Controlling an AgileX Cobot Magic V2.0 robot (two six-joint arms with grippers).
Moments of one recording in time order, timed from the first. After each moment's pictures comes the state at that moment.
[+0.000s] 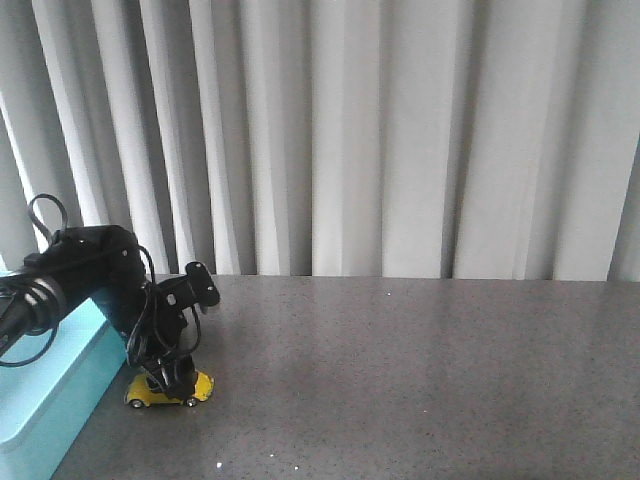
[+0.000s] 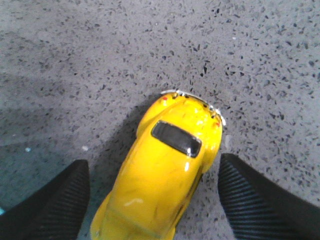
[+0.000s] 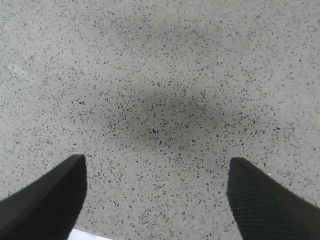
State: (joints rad) left arm -0.14 2.30 -2.18 -0.15 1.20 0.89; right arm 0.00 0.96 -0.78 0.21 0.91 -0.20
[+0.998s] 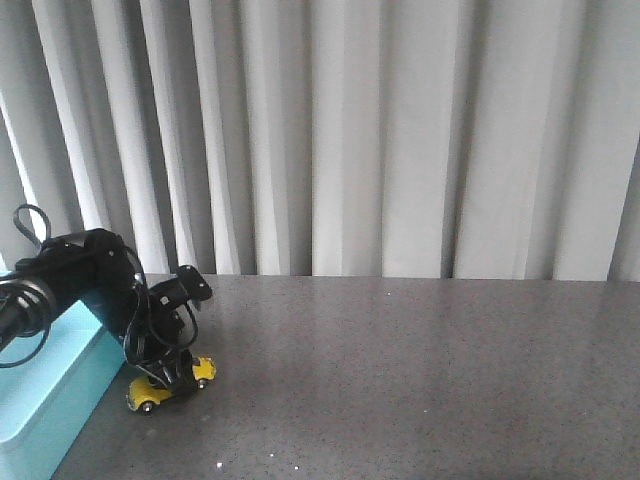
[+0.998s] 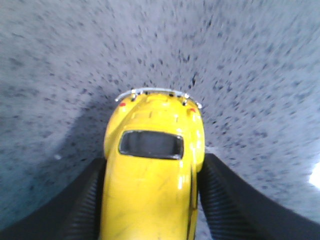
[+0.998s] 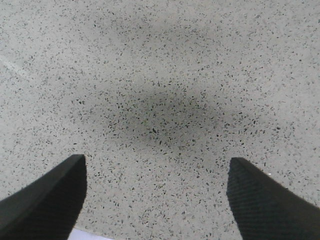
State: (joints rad) left arm -0.10 2.32 -2.21 -0.29 1.24 0.85; right arm 0.00 0.96 -0.78 0.21 0.91 -0.20
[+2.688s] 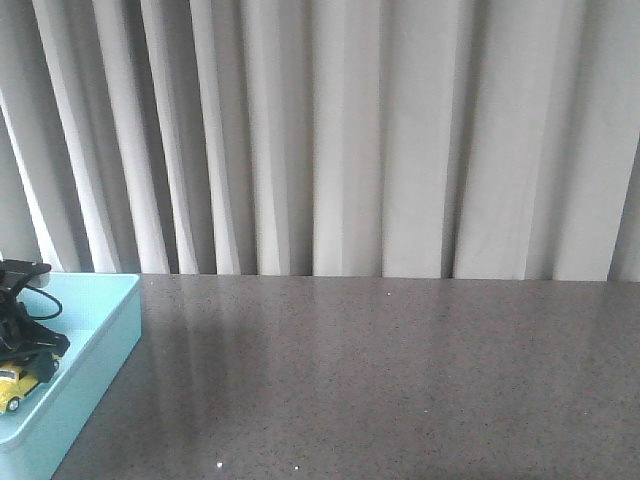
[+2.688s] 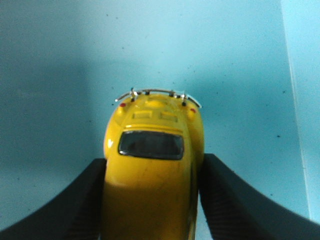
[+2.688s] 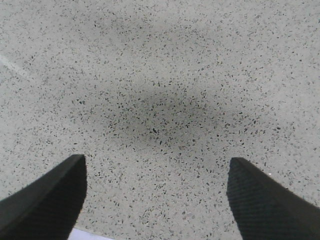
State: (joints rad) left arm 0.22 2.31 -2.21 -0.14 1.26 0.33; right arm 0.00 0.96 -0.78 0.21 0.91 -0.20
